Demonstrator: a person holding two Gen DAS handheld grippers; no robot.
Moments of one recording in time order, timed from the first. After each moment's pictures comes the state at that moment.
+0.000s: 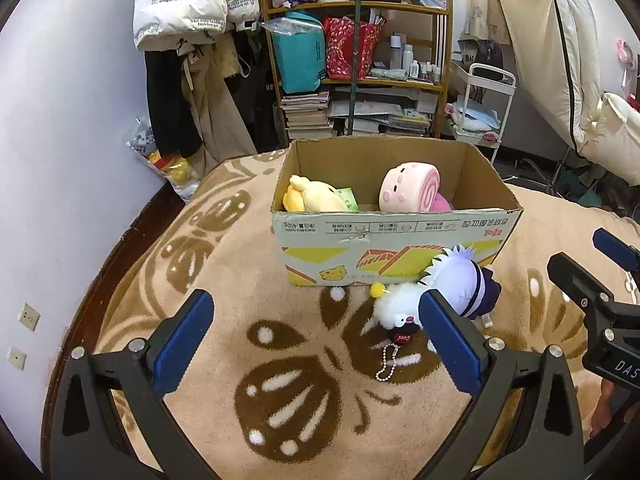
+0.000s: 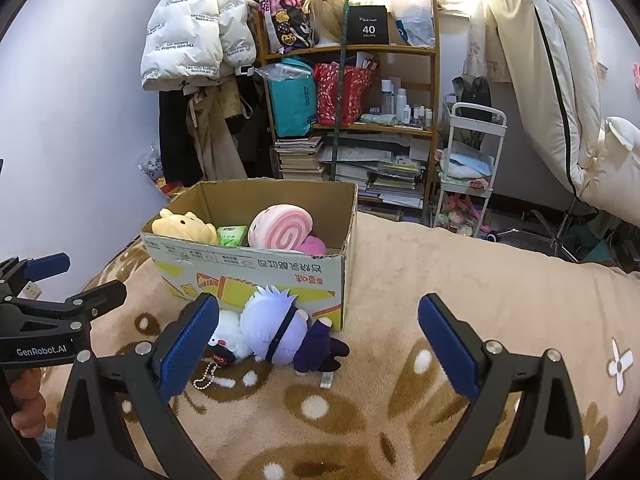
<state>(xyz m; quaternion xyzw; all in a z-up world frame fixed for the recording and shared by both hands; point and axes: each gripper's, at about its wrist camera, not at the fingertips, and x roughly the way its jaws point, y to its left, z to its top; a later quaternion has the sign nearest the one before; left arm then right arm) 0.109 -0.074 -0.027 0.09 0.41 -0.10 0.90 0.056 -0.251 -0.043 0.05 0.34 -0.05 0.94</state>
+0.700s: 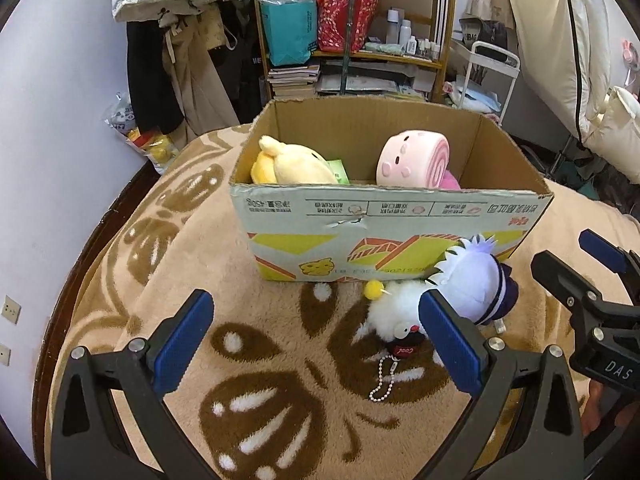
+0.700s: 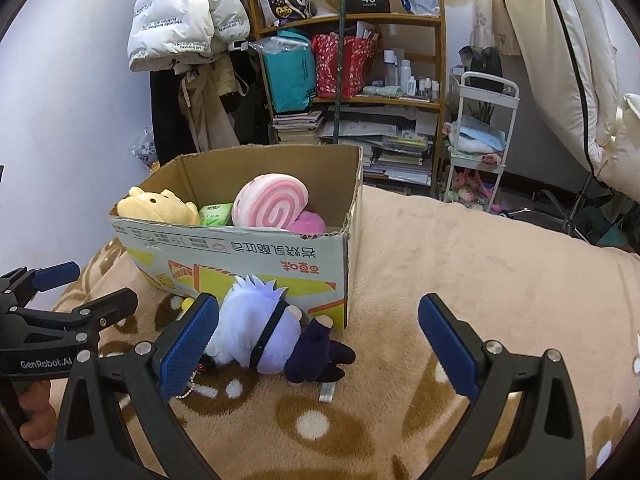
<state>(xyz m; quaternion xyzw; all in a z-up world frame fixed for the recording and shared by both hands) 0.146 -0.088 -0.077 0.08 0.44 -0.11 0.88 0.100 -0.259 -0.088 0.07 0.38 -0.04 0.92</state>
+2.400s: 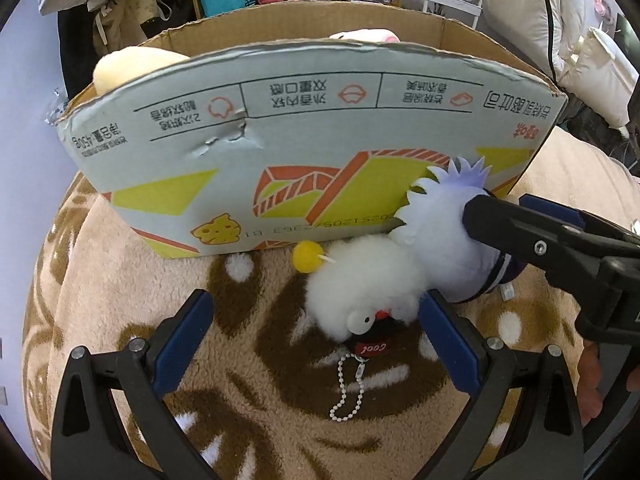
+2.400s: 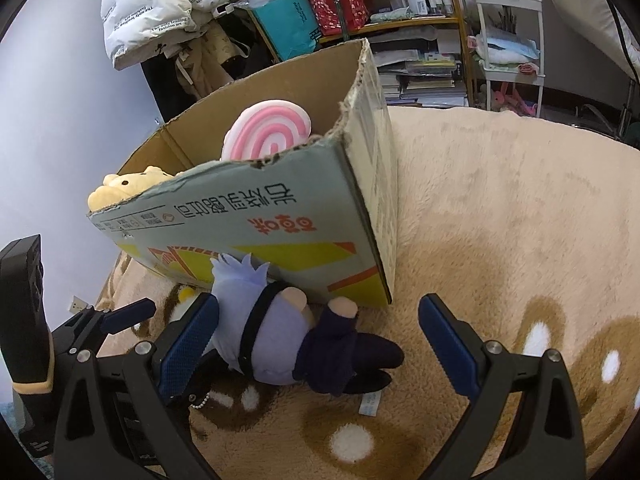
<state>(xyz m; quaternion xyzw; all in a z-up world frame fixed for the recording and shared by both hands) 0.162 -0.132 -0.150 0.12 0.50 -0.19 0.84 0.140 -0.278 -0.153 0.20 0.45 0.03 0.87</state>
